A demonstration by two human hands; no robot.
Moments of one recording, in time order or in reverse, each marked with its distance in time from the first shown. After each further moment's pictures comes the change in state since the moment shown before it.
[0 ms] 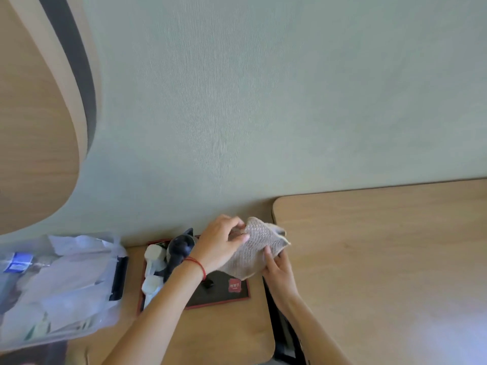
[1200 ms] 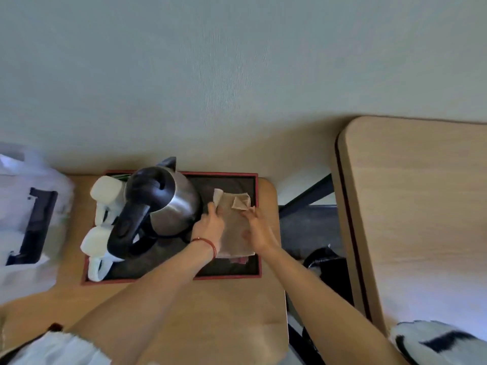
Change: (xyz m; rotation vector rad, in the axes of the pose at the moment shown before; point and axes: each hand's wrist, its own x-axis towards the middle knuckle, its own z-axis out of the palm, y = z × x) left_hand 0.091 -0.293 0.263 0.579 -0.310 -0.439; right_hand 0.207 0.262 -0.045 -1.311 -0.285 -0.132
